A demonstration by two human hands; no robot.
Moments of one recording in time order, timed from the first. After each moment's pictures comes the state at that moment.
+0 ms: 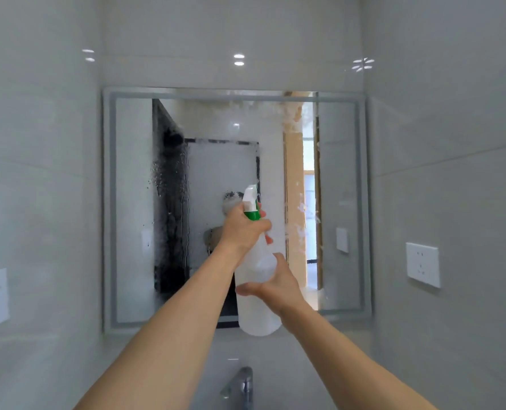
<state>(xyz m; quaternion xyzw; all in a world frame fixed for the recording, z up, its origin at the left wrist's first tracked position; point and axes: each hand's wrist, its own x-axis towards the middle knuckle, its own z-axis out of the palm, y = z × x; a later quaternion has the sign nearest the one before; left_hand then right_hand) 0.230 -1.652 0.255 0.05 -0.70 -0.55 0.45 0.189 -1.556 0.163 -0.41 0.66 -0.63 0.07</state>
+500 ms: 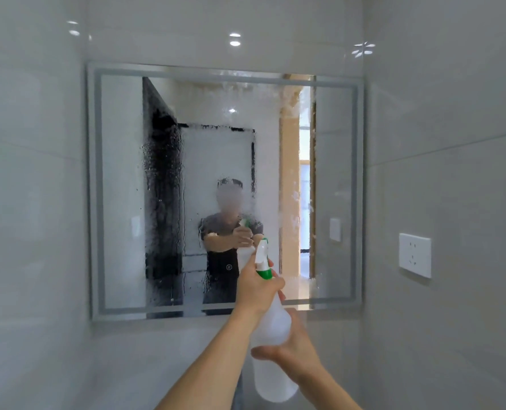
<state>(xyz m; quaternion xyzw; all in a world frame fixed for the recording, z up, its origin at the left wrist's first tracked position) 0.193 -1.628 0.127 0.13 -0.71 -0.56 0.41 0.159 -1.524 0.047 -0.35 0.72 -0.59 0.12</state>
